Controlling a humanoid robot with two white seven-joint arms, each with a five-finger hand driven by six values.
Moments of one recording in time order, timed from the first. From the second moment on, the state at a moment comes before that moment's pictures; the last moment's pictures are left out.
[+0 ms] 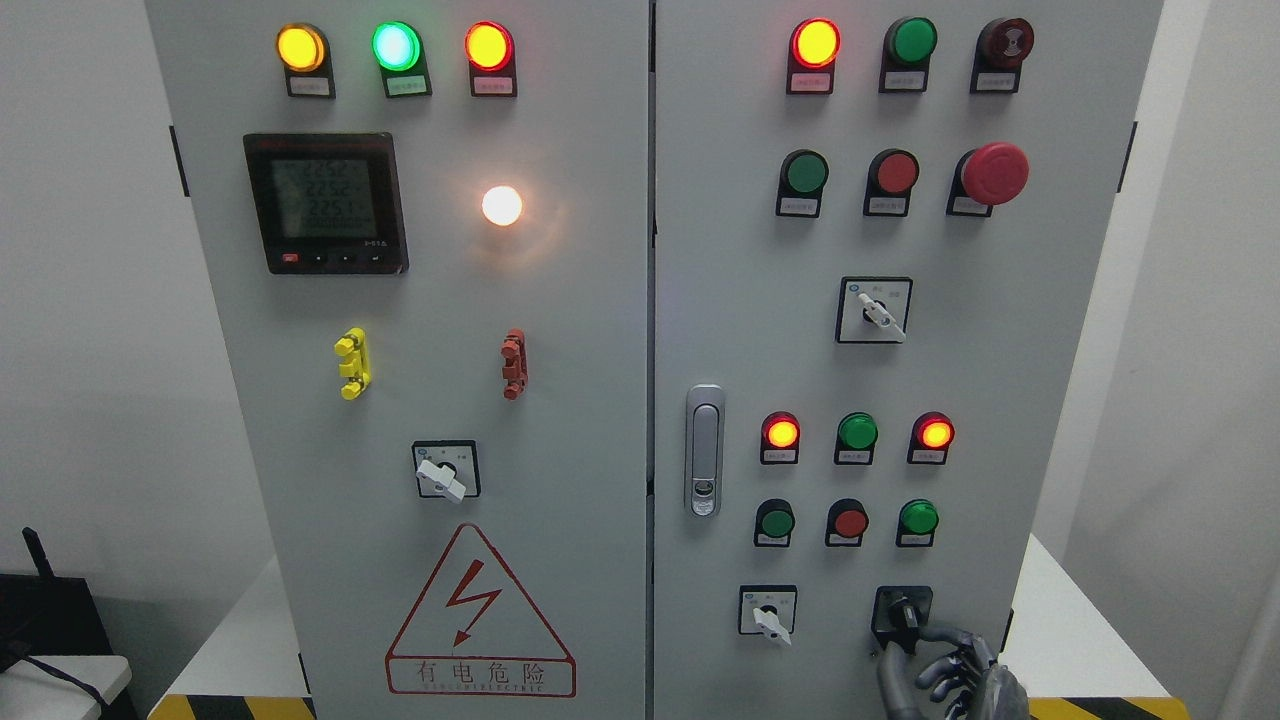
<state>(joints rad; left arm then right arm) 0.00 -0.09 0.08 0.06 0.00 -0.16 0.05 -0.21 0.13 0.02 -1.54 0.41 0.05 -0.46</state>
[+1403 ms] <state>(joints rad) 0.00 -0.09 0.08 0.06 0.00 -0.16 0.05 -0.22 0.13 0.03 -1.54 0.41 0.07 -0.46</state>
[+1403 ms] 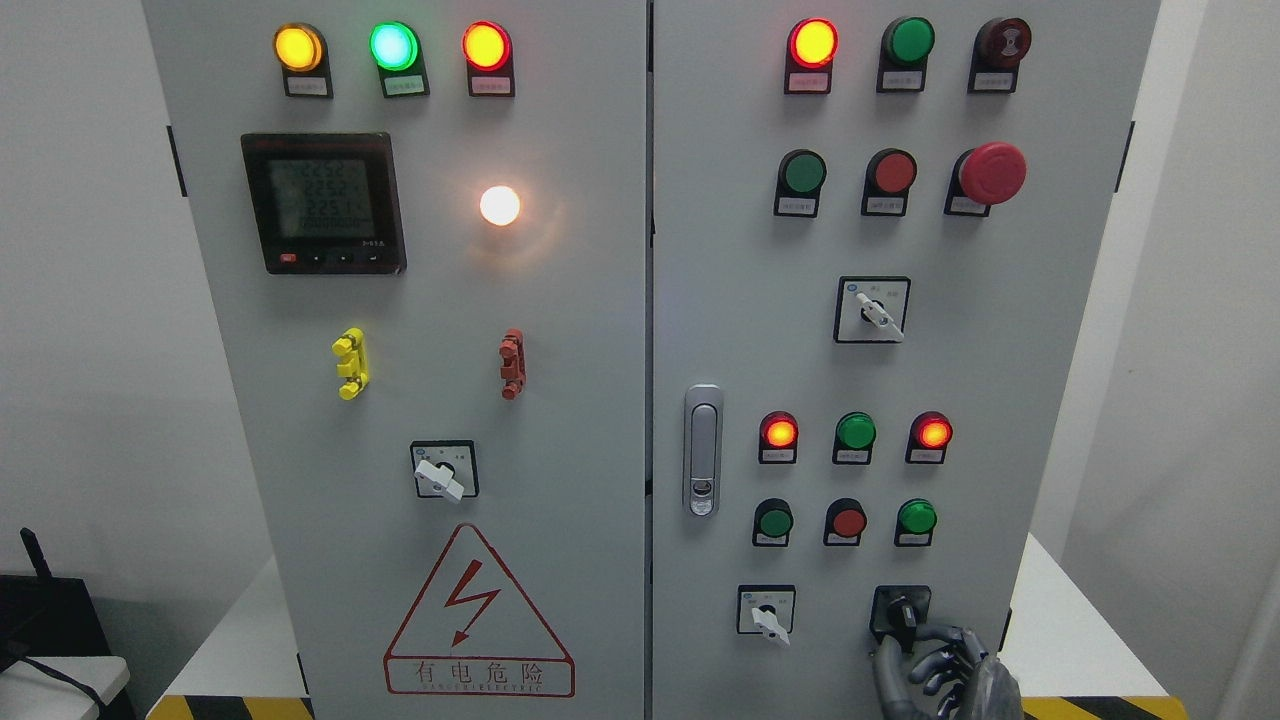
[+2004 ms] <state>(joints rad) 0.00 -0.09 0.08 0.06 0.00 -0.16 0.05 -0.22 0.13 0.04 -1.54 0.41 0.07 -0.47</state>
